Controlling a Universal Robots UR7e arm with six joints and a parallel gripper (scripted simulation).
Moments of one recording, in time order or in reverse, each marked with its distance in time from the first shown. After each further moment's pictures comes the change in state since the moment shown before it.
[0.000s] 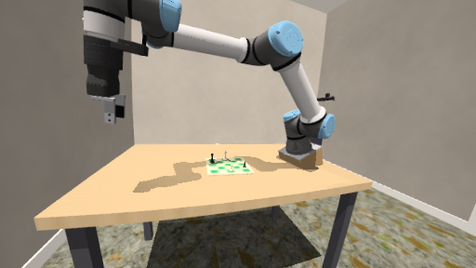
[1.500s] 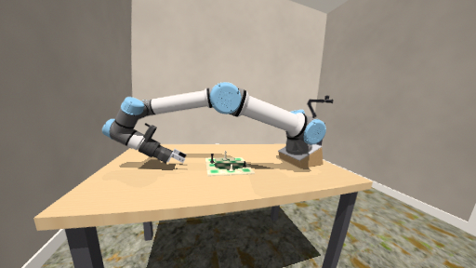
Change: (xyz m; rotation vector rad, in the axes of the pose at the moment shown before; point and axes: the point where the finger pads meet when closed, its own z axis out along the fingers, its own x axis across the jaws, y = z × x) arm -0.204 -0.185 0.229 1.187 0.173 -0.037
